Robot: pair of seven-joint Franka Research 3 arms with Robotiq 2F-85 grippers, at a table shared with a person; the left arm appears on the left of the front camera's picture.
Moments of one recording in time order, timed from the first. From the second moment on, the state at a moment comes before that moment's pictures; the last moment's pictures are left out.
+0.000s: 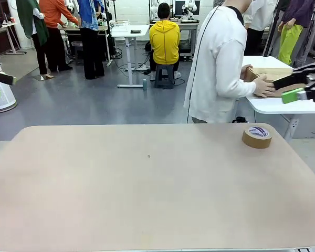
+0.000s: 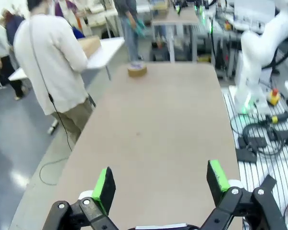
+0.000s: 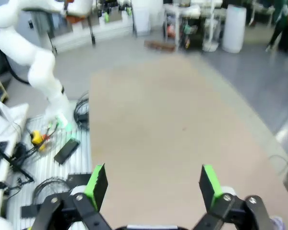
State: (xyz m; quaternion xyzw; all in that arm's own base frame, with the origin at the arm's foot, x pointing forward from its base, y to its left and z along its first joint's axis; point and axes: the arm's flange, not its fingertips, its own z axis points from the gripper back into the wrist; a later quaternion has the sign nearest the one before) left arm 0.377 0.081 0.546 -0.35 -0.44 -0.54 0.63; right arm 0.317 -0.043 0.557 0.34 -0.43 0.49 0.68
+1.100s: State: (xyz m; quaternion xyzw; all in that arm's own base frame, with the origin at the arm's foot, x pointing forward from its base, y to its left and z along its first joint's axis) left arm 0.374 0.108 0.544 -0.37 -0.48 -0.48 0.63; right arm 0.300 -0.066 0.546 0.36 -0.49 0.49 0.62
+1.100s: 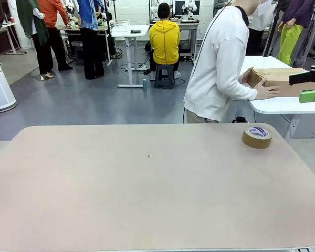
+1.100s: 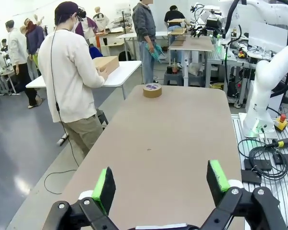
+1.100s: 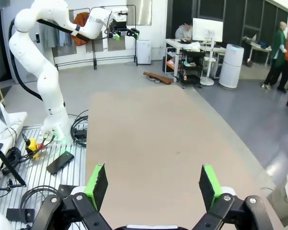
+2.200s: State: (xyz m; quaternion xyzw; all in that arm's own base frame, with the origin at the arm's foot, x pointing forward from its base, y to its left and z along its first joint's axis) left arm 0.374 0.107 0.544 -0.38 -0.48 -0.49 0.62; right arm 0.298 -0.067 0.549 0.36 -0.49 0.50 0.62
